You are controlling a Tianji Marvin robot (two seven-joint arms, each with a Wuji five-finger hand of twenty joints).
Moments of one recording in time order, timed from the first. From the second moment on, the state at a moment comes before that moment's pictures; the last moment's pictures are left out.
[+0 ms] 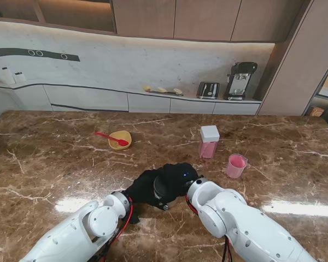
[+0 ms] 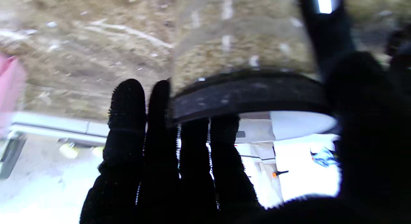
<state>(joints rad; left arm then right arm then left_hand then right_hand) 1.33 -1.19 -0.78 -1.20 0.30 -0.17 0.05 -1.39 -1.03 0.81 -1.68 -1.07 0.10 0.18 0.71 -0.75 0.39 -0.18 0.43 -0.06 0.44 0.54 0.16 -0.06 0.13 0.38 0.05 -0.16 0.03 0.44 -0.18 -0.30 0.04 0.61 0.36 -0.65 0.65 -0.09 0.44 0.10 0.37 0.77 0.54 0.04 0.49 0.67 0.75 0.05 0.65 0.64 0.64 0.01 1.06 0.53</state>
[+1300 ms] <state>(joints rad) 1.33 -1.19 -0.78 -1.20 0.29 -0.17 0.04 -1.39 -1.03 0.88 -1.69 -1.02 -0.08 0.25 0.73 -0.75 0.39 -0.18 0.43 -0.06 0.44 0.54 0.16 -0.06 0.13 0.38 0.06 -0.16 0.03 0.44 -0.18 -0.30 0.04 0.61 0.49 -0.85 0.94 -0.13 0.47 0.17 0.24 0.67 0.56 0.07 0.32 0.57 0.73 0.10 0.45 0.57 0.58 0.04 0.97 0.46</state>
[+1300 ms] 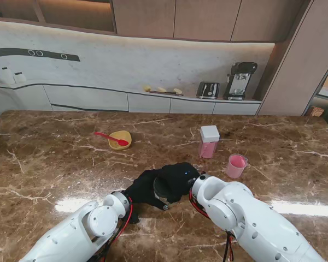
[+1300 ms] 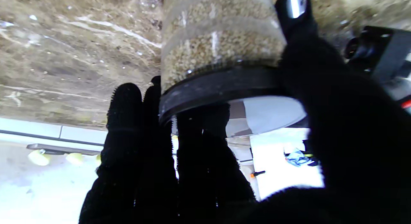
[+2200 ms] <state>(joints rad) 1.33 -1.19 -0.78 -1.21 0.29 -0.17 0.04 -1.42 -1.02 0.96 -1.67 -0.86 -0.22 0.26 0.75 -0.75 0.39 -0.18 0.43 -0.07 0.41 0.54 0.16 -0.06 0.13 0.38 0.06 -0.14 0.03 0.44 -0.18 -0.28 0.05 0.61 0.66 -0.90 1.04 -0.18 0.44 0.09 0.17 0.57 0.49 0.05 0.22 0.47 0.58 0.10 0.27 0.48 0.46 0.02 0.80 0.44</state>
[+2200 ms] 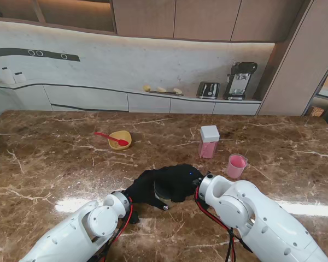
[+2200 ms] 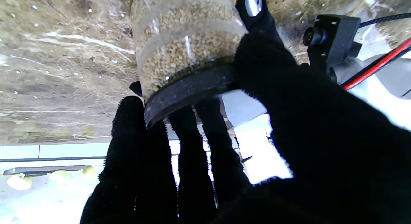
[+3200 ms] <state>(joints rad) 1.33 -1.18 -0.78 -1.21 0.29 -0.17 0.04 -1.40 -1.01 0.88 -1.76 -1.09 -0.02 0.34 0.75 -0.74 0.39 -0.18 0.43 -0.05 0.40 0.54 0.16 -0.06 0.13 0.38 0.06 -0.14 0.03 0.44 -0.18 -0.28 0.05 0.61 0.15 -0.68 0.93 -0.14 0.33 0.13 0.26 0.69 0.45 0.03 0.28 0.53 0.69 0.03 0.45 0.57 0.54 0.03 0.96 0.60</state>
